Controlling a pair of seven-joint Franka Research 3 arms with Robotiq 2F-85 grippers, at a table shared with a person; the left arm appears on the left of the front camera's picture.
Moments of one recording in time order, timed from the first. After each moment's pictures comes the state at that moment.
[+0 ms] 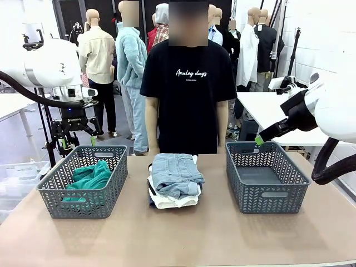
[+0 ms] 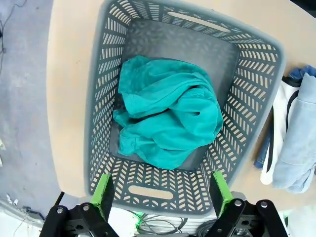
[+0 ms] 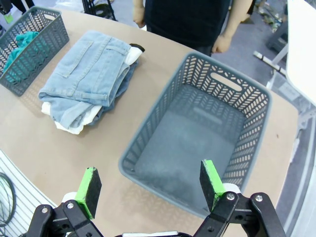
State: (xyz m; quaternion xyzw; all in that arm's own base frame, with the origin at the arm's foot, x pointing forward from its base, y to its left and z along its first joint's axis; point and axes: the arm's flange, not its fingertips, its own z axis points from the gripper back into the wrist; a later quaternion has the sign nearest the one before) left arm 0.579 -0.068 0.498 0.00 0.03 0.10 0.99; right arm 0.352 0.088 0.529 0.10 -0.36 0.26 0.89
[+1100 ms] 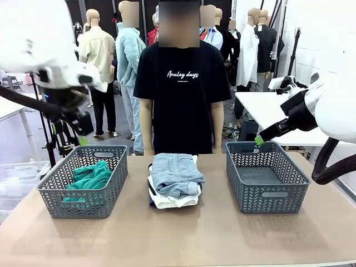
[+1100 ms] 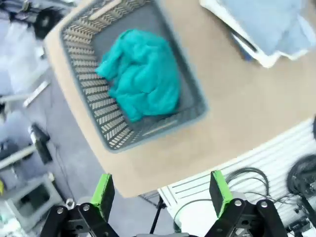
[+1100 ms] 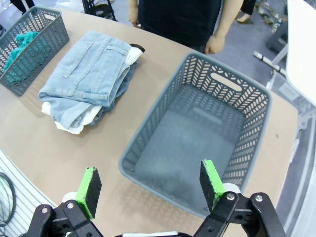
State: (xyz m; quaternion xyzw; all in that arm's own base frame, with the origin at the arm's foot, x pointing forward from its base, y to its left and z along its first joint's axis) left arm 0.378 -0.141 0.604 0.07 -0.10 -0.25 0.96; right arm 0.352 0.088 0.529 0.10 -0.36 0.26 0.89
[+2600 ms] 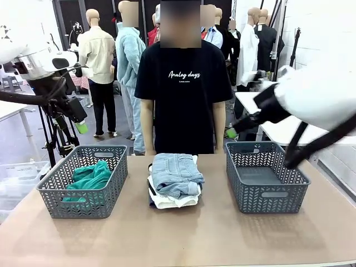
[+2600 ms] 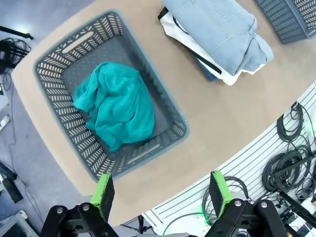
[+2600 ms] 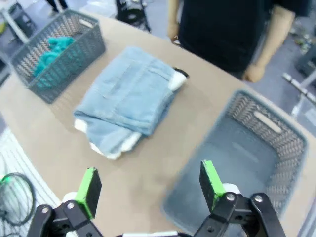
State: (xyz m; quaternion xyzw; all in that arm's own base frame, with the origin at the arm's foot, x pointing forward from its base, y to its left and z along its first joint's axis) left arm 0.419 -0.096 0.606 -0.05 -0.12 -0.28 0.95; right arm 0.396 0.166 0.537 0.17 -0.35 0.32 0.86
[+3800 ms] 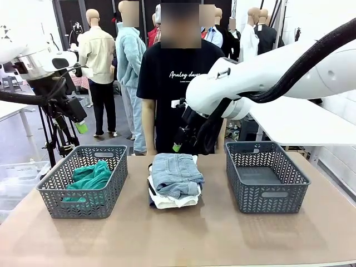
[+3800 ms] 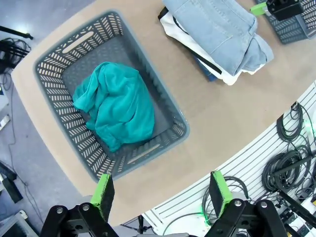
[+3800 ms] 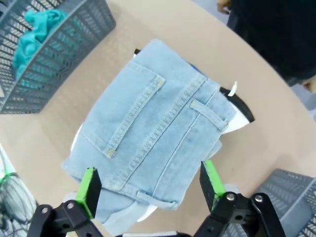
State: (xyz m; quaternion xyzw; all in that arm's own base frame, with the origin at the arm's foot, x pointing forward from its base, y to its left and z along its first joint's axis) left arm 0.420 -0.095 0.606 -0.05 -0.12 -0.28 0.95; right arm 0.555 0.327 0.453 0.16 -0.18 0.37 0.90
